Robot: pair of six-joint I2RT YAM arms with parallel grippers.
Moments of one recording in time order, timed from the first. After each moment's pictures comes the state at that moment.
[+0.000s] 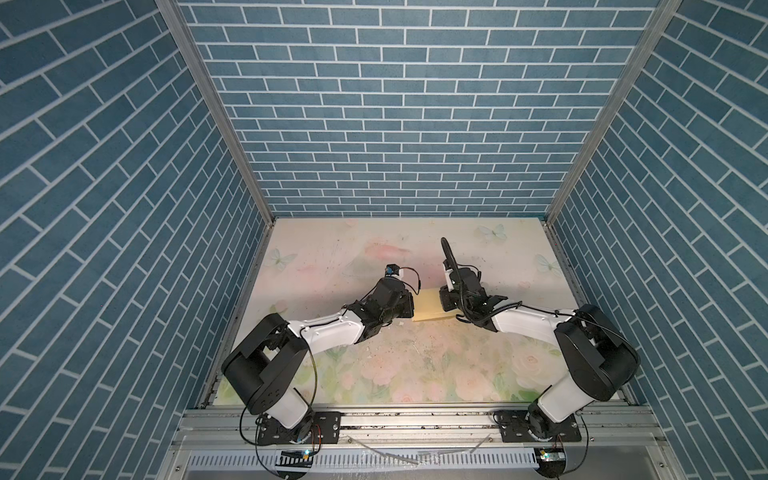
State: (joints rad) left arm -0.75 1.58 0.79 0.15 -0.03 -0.66; right arm 0.69 1.62 0.81 0.10 0.17 0.18
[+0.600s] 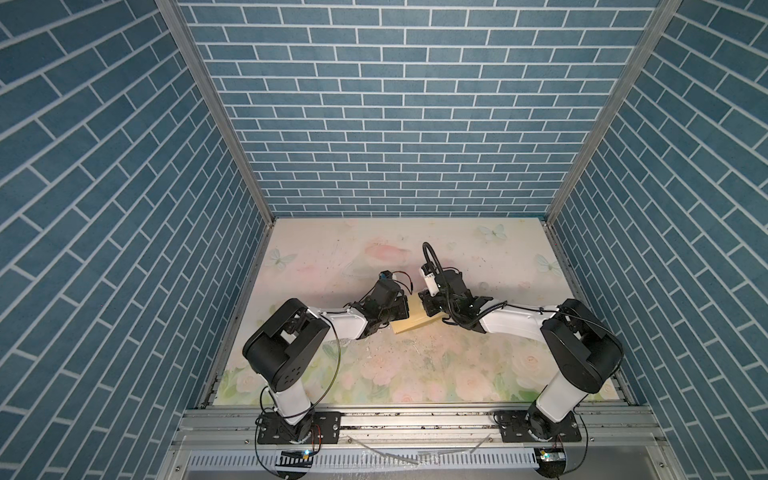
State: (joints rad) left arm -0.69 1.73 0.77 0.23 0.07 -0.77; right arm 0.78 1.69 0.86 0.16 0.05 0.14
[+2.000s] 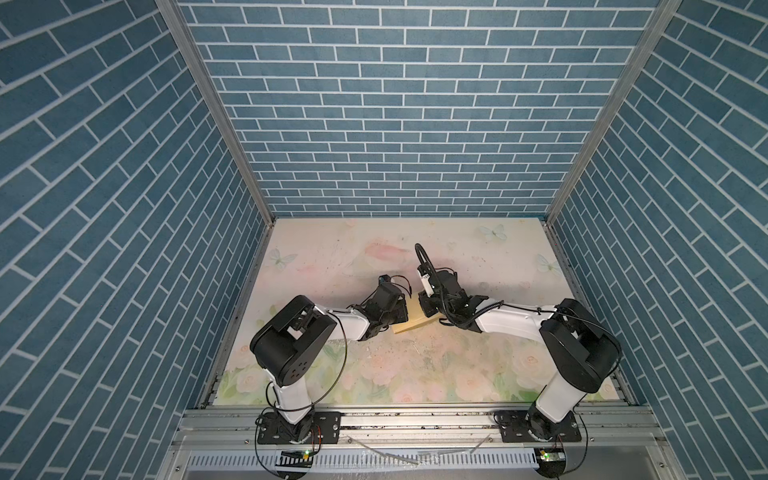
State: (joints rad) left arm -0.69 1.78 0.75 0.24 0.01 -0.78; right arm 0.80 1.70 0.90 0.07 0.17 0.11
